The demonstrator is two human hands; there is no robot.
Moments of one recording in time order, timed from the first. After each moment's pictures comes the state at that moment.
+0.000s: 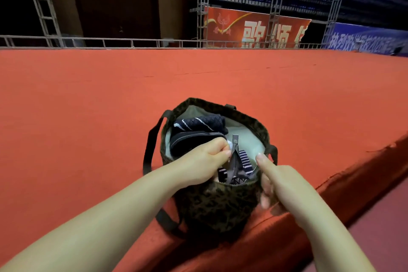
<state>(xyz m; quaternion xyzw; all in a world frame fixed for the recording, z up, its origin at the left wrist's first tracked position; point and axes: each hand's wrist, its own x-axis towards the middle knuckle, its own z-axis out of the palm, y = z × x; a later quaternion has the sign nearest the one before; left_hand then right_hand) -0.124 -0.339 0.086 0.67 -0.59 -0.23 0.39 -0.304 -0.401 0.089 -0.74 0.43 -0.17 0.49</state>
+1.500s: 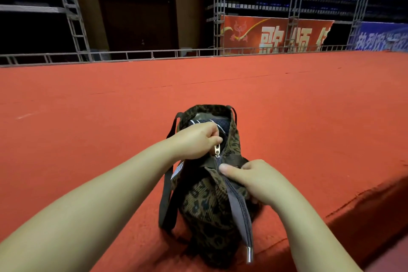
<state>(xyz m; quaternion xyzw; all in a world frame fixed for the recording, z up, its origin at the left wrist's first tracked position) -0.074 -0.357 0.133 0.79 -0.57 -0.08 0.22 -0.244 -0.417 0.095 -0.82 0.36 -0.12 0.43</state>
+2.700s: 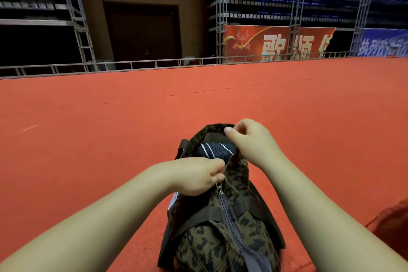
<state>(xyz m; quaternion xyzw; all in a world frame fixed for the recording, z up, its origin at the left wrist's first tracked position) -0.070 -0.336 0.132 0.76 -0.63 -0.13 0.02 -0.167 -0.466 0.136 -0.85 0.28 -0.33 0.29</state>
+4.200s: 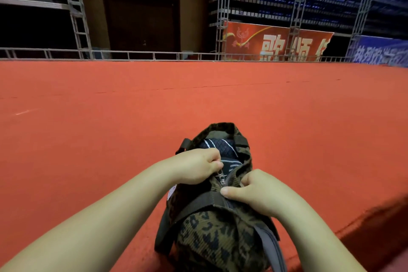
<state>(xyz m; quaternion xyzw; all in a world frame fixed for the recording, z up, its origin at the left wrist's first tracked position) -0.055 -0.338 0.113 0.79 -0.57 -0.15 0.15 -0.220 -0.414 0.107 -0.90 0.32 -0.04 0.30</state>
